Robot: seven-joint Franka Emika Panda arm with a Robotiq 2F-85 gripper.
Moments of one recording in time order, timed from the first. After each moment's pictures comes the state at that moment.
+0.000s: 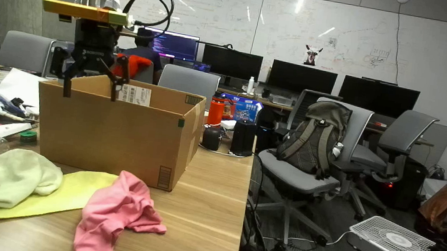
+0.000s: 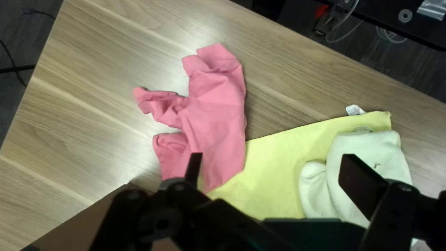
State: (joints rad) arm 0.15 -0.02 0.13 -2.22 -0.13 1.94 -0.10
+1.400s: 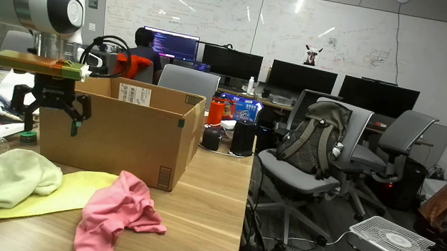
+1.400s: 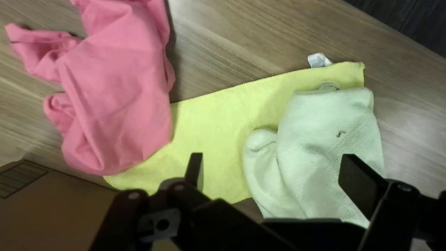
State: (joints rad) arm 0.21 0.12 0.20 -2.37 -0.06 2.38 0.00
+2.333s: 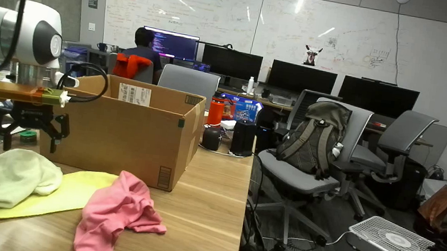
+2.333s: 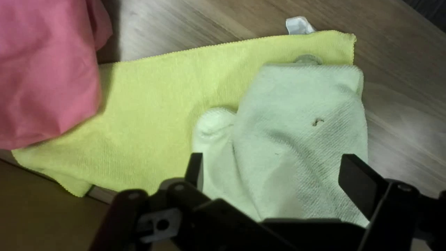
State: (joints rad) arm 0.31 0.34 0.21 -2.28 -0.11 2.52 0.05
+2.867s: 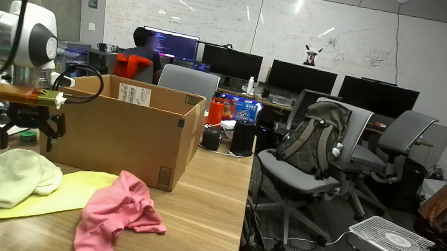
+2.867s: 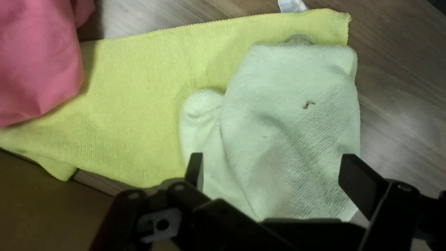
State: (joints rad) arm 0.33 0.37 0.21 -2.26 -0.11 2.56 0.05
